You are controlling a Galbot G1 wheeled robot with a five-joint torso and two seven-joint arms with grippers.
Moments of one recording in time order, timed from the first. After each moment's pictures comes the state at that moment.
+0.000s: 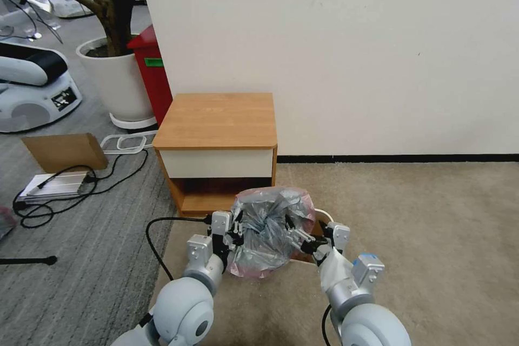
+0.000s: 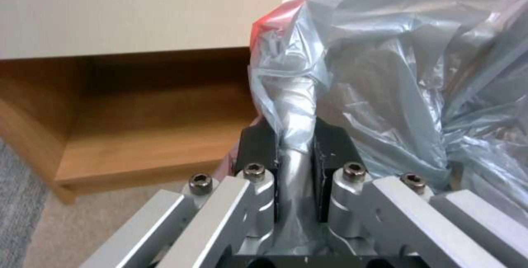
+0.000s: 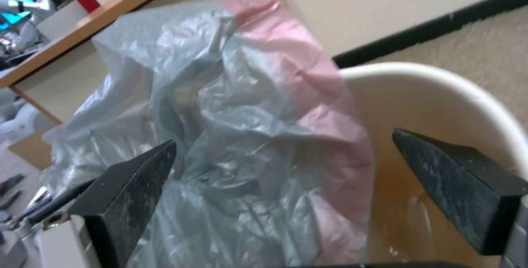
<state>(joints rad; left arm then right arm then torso) 1.34 -1.08 -0.06 -2.15 -0.53 0.38 -0.43 -1.54 1.31 0.18 2.22 0.59 -0.30 0.37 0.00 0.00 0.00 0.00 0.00</state>
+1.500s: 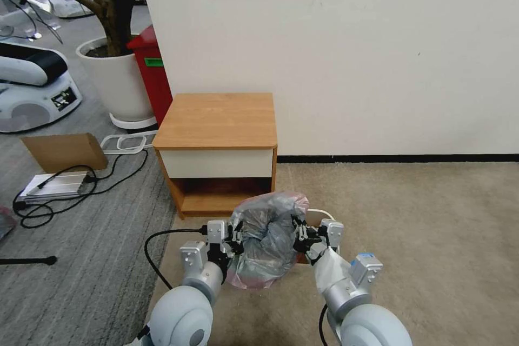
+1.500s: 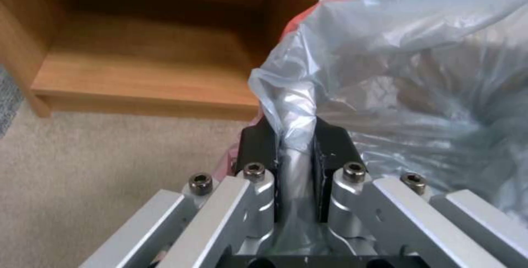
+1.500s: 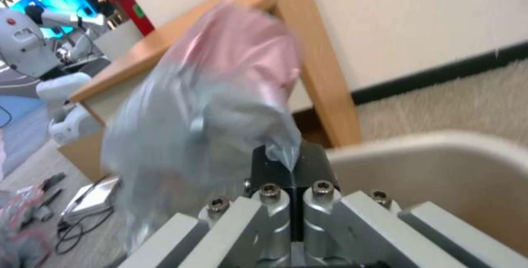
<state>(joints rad) 1.39 -1.12 -0.07 -2.20 -0.75 0.43 -0.57 -1.55 1.31 0.21 2.28 0.53 -0.29 0.26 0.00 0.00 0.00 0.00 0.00</state>
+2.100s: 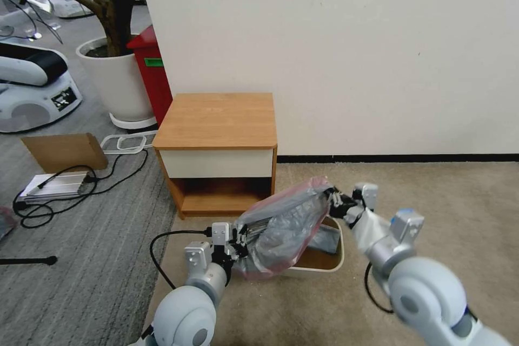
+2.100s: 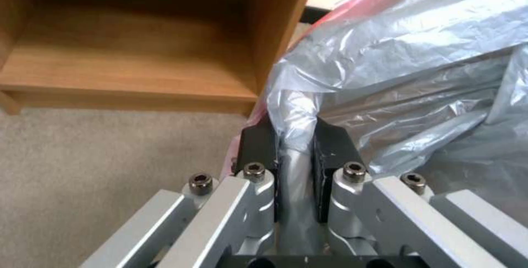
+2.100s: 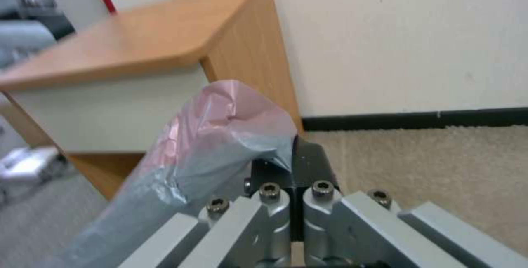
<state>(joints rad) 1.39 -1.13 -0.05 -2.20 -0.73 0.44 -0.53 -1.30 1.01 0.38 2.23 0.78 -0.51 0.26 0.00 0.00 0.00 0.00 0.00</state>
